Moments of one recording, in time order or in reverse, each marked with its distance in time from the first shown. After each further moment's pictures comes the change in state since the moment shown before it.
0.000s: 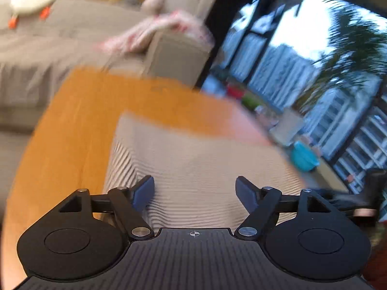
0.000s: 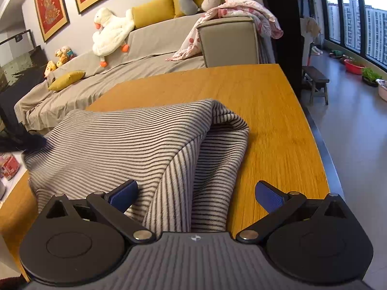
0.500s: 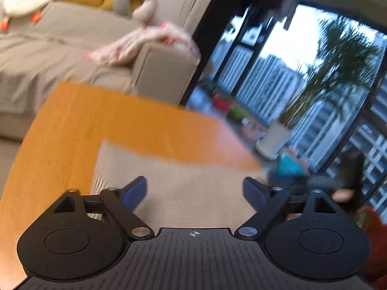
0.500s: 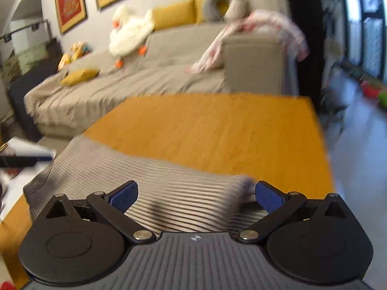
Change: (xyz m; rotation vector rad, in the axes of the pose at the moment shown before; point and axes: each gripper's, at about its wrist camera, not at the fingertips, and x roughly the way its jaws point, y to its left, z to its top) left arm -0.007 -0.018 0.035 0.047 -0.114 -0.095; right arm 0.053 0.017 0.077 -0.110 0.021 0.044
